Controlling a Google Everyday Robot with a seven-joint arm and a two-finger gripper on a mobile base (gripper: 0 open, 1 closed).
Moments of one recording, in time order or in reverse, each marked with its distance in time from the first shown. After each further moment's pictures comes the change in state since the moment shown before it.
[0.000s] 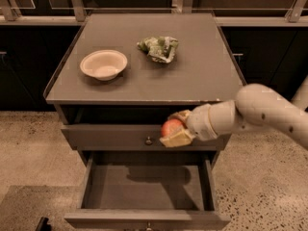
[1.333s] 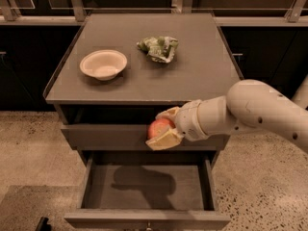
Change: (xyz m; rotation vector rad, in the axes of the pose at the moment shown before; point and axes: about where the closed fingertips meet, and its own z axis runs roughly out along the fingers) arm -0.055 0.033 -0.007 0.071 0.013 -0.042
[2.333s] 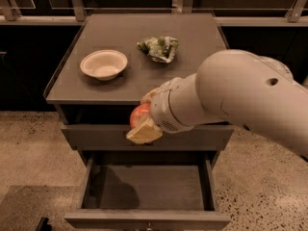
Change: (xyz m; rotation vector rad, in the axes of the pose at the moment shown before) arm -0.096 0.050 -0.042 0.187 0.174 -0.159
